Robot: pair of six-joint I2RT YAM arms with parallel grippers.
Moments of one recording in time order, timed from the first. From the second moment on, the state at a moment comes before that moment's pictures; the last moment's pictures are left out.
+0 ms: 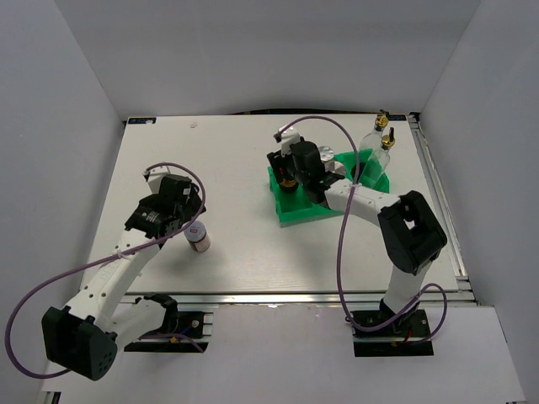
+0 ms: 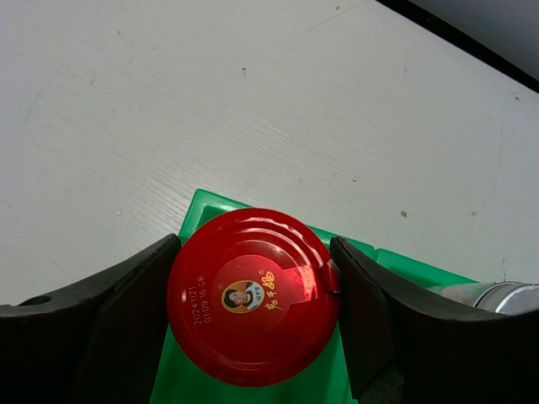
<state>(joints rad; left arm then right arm) -0.36 1.02 0.88 -0.70 -0.48 -0.67 0.67 1.79 1.20 0.23 0.16 -0.10</state>
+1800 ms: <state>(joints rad) -0.36 1.14 0.72 -0.62 -0.30 -0.73 0.66 0.79 0.68 0.14 0.33 0.14</state>
